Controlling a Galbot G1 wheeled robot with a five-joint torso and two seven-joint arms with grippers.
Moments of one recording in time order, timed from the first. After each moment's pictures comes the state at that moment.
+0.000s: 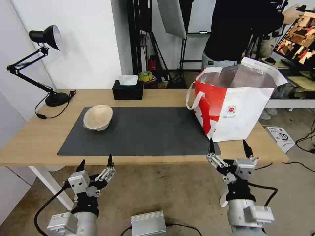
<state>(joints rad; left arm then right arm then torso) 1.90 -1.52 -0.45 -2.46 -0.18 0.07 -0.21 -1.69 1.00 0.19 2.44 0.04 0.02 0.72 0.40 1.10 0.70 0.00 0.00</state>
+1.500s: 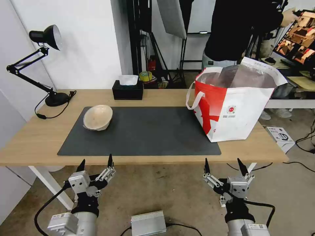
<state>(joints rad) 1.89 -1.52 -0.45 -2.46 -0.18 0.07 -0.21 -1.82 0.98 0.15 2.44 0.02 -0.03 0.74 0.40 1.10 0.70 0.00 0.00</state>
